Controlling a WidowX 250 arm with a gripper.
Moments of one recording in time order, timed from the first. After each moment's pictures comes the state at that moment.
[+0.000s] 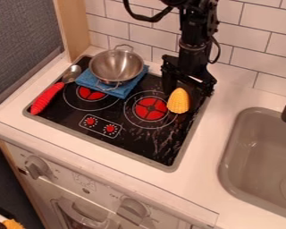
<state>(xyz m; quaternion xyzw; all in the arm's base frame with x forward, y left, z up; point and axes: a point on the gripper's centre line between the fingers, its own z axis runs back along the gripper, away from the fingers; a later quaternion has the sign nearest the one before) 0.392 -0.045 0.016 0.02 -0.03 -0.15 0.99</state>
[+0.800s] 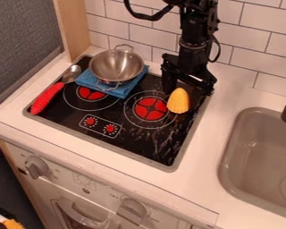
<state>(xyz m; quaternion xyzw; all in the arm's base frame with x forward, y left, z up) 0.391 -0.045 0.016 0.02 -0.02 -0.15 0.99</state>
